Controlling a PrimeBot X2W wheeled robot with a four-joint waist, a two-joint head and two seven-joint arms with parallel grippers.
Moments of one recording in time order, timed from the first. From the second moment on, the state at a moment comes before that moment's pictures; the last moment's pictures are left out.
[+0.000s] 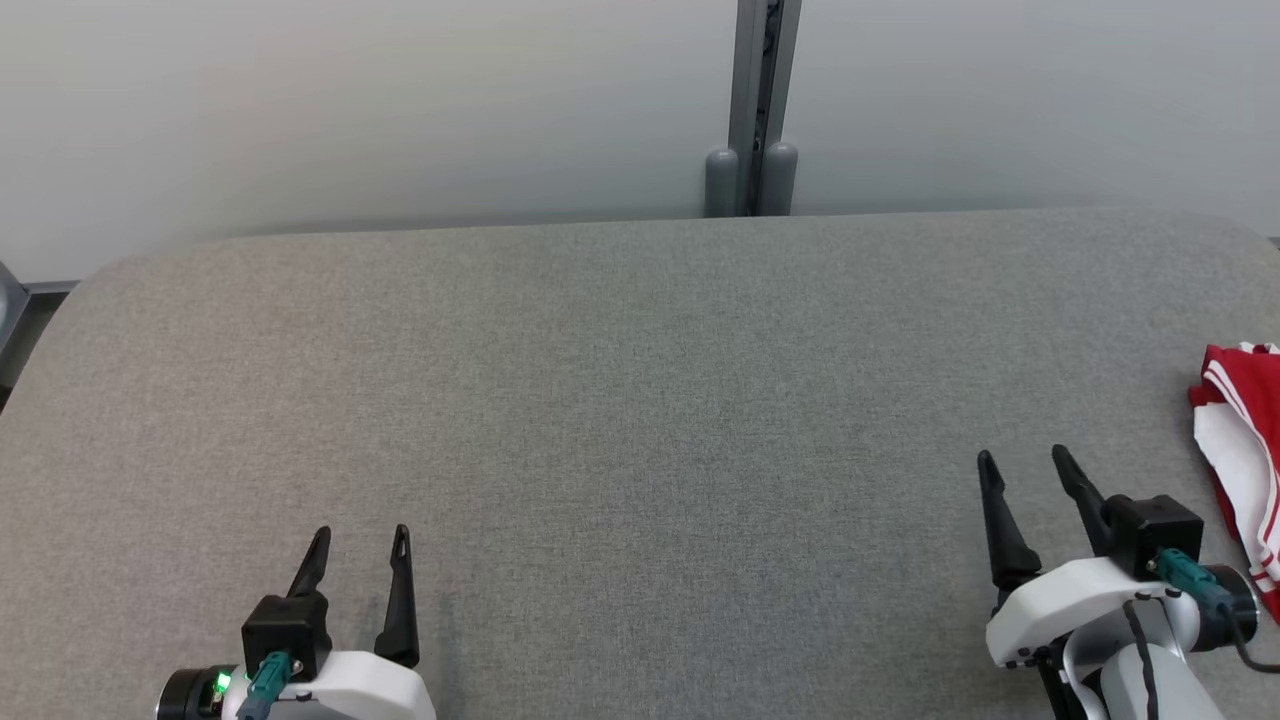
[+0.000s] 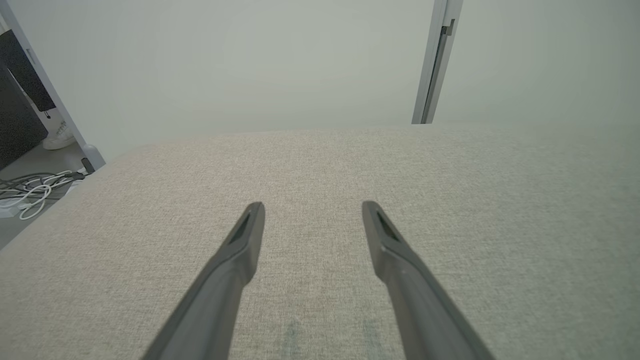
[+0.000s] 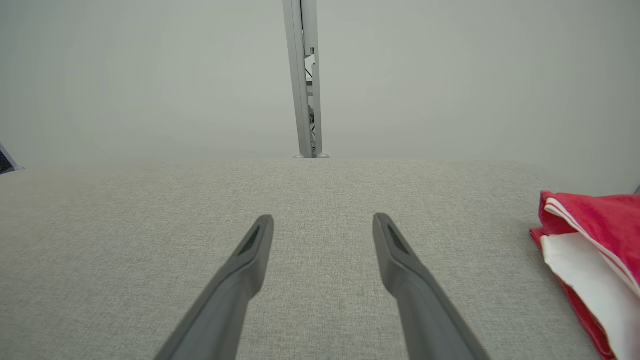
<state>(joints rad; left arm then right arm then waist) -0.08 0.05 -0.09 0.43 -0.13 0.08 -0.26 -0.26 -0.05 -0.01 0.57 0.10 0.13 -0.26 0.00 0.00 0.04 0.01</state>
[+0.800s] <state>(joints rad) -0.06 0.05 -0.05 0.45 -0.16 0.07 -0.26 -0.22 -0.05 0.05 0.53 0.09 0.13 -0.26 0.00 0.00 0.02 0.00</state>
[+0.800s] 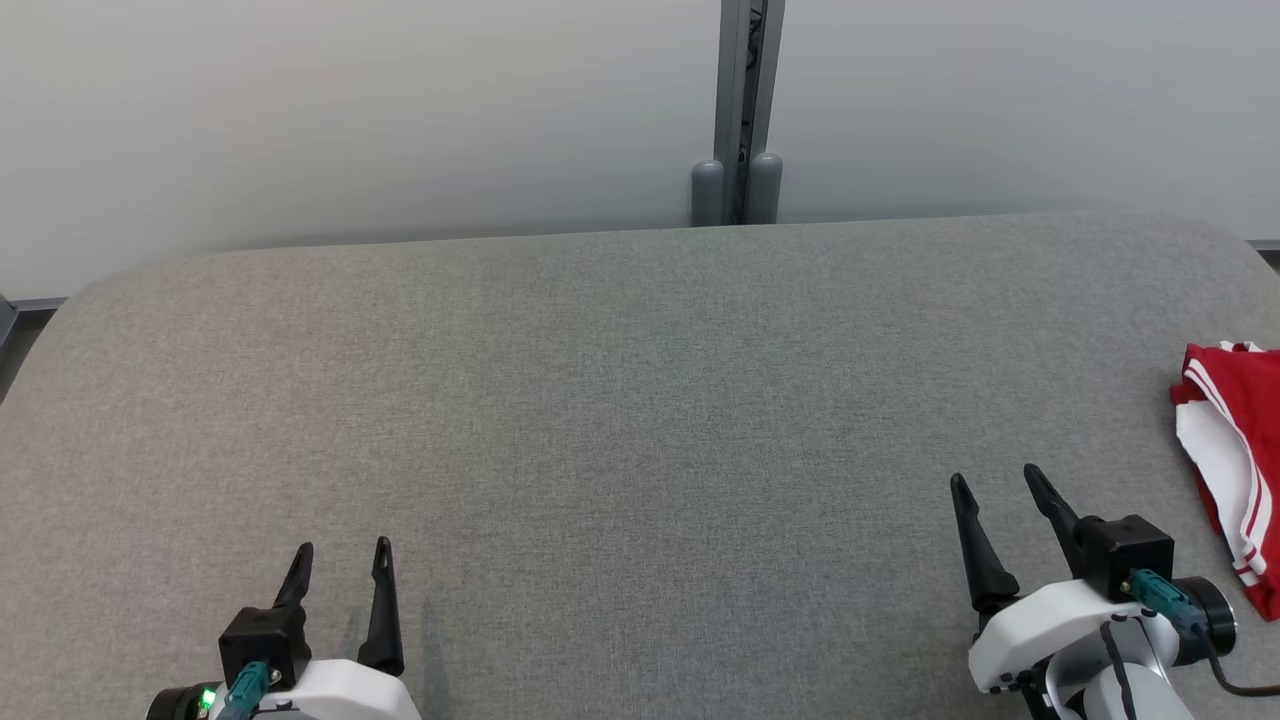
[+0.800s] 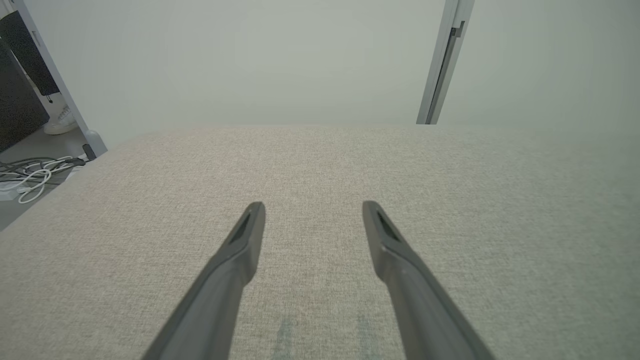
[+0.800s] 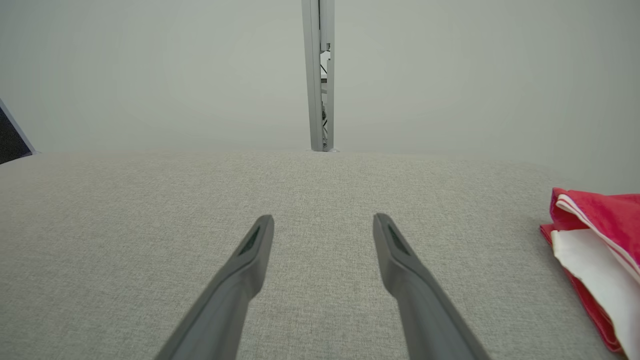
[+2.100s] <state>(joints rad) -0.06 0.05 -0.05 0.47 -0.18 0.07 -0.26 -0.22 -0.04 0.08 0.56 0.09 0.13 -0.26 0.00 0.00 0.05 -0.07</state>
